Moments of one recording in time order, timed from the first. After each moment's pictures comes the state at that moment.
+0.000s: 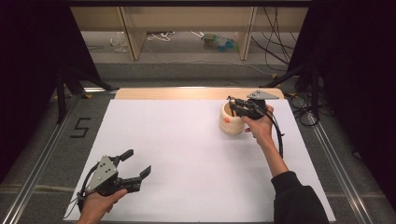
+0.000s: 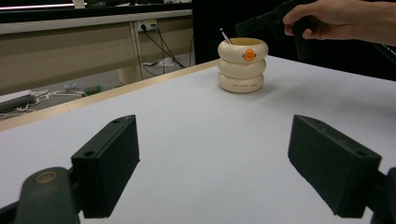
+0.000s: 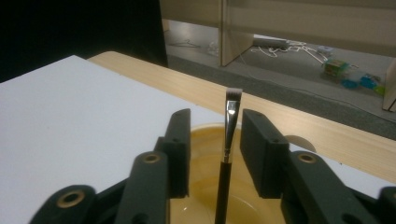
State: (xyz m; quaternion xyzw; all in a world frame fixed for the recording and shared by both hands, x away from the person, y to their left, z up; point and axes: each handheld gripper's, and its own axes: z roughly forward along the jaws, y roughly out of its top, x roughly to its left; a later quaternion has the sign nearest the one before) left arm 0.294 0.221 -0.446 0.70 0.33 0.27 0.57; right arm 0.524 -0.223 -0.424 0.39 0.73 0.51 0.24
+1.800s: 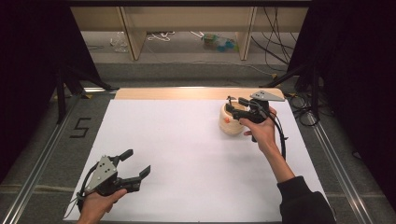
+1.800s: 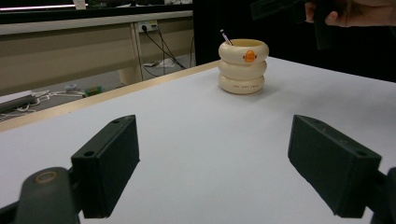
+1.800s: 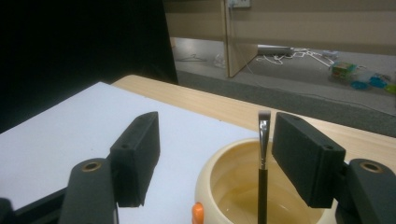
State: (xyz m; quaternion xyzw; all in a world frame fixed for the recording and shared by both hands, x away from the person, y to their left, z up) left arm 0.294 0.221 -0.446 0.70 0.33 0.27 0.58; right arm 0.488 -0.215 -0.394 0.41 0.71 0.53 0.22
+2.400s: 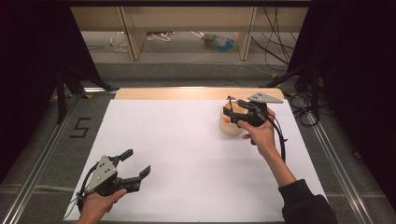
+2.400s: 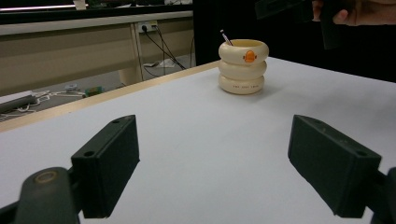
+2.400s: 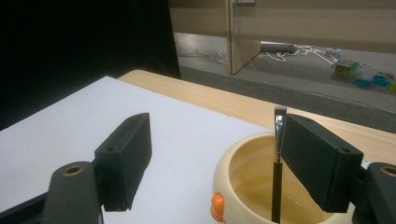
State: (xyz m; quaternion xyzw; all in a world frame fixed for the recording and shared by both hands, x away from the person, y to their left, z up) left arm 0.294 0.221 -0.446 0.70 0.33 0.27 0.58; right arm 0.476 -0.207 -0.390 0.40 0.72 0.53 0.21
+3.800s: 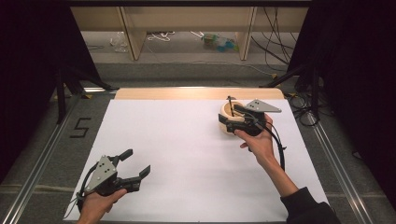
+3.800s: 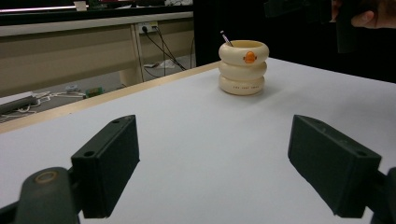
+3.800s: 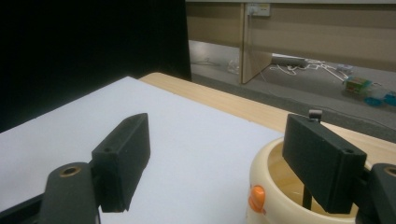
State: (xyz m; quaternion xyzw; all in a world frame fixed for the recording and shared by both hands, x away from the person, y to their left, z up) left arm 0.294 0.222 -0.445 0.70 0.33 0.27 0.58; right arm 0.445 -0.194 -0.389 0.36 0.72 0.55 0.22
